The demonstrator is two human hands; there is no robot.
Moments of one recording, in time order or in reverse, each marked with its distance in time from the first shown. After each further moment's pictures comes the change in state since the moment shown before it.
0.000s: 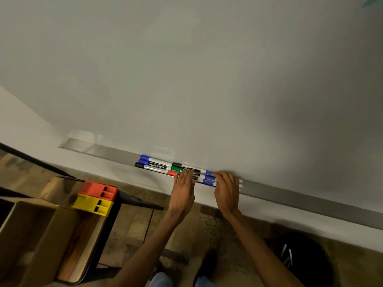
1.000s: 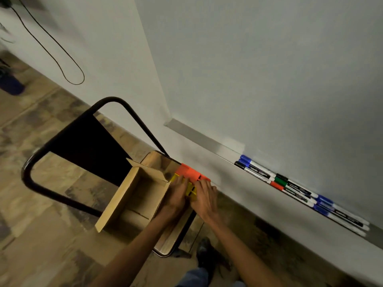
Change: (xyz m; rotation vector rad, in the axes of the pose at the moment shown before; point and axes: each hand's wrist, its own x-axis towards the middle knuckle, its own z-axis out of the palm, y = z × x) left_hand -0.096 -0.296 -0.150 0.003 0.019 -0.272; right_hand -0.053 -0.346 0.158 0.055 -0.575 -0.315
